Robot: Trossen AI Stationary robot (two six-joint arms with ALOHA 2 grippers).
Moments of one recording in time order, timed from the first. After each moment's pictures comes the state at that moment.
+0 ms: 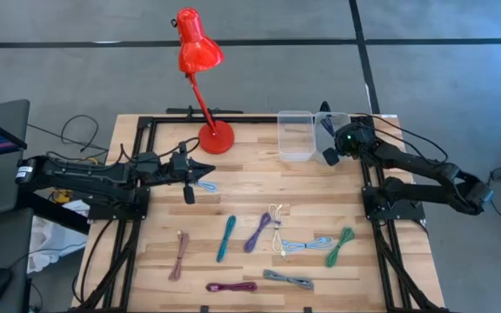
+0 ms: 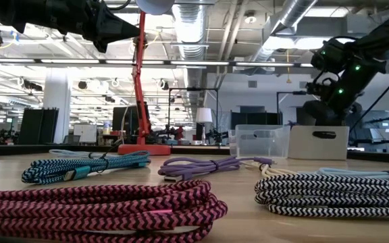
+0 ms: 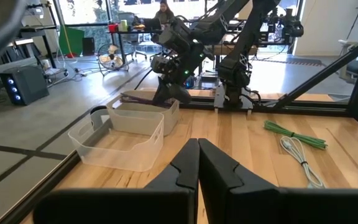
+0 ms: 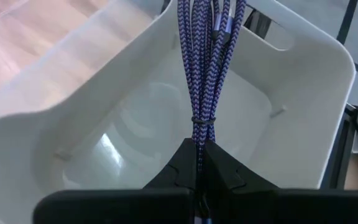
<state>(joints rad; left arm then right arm) 0.01 0.81 0.41 0.32 -0.19 0.07 -0.81 0.99 0.37 -0.20 0.28 0.02</state>
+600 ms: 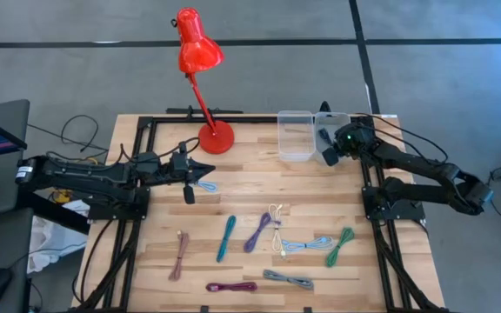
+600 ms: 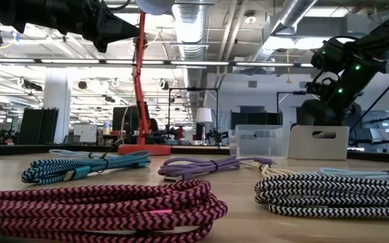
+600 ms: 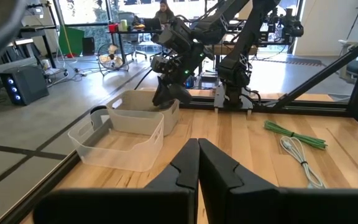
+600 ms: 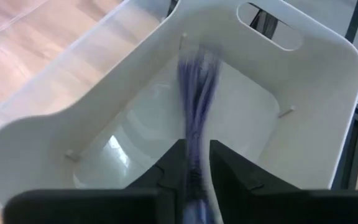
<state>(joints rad) 0.01 0.81 0.41 0.32 -0.19 0.07 -0.81 0.99 0.37 -0.20 0.26 0.03</state>
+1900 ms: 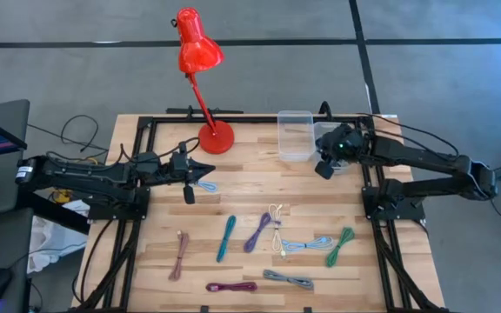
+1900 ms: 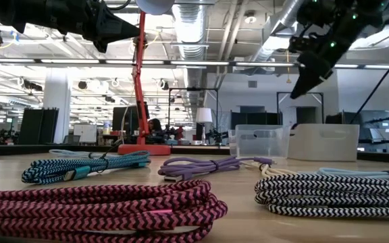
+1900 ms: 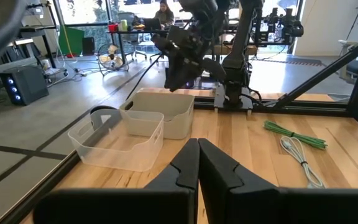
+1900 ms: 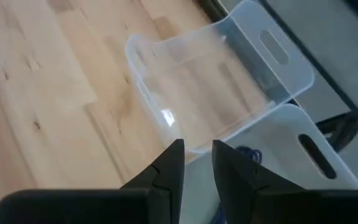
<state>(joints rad) 0.01 0.81 0.41 0.32 -0.19 0.07 -0.38 0.97 0.71 -0.60 0.28 -0.02</state>
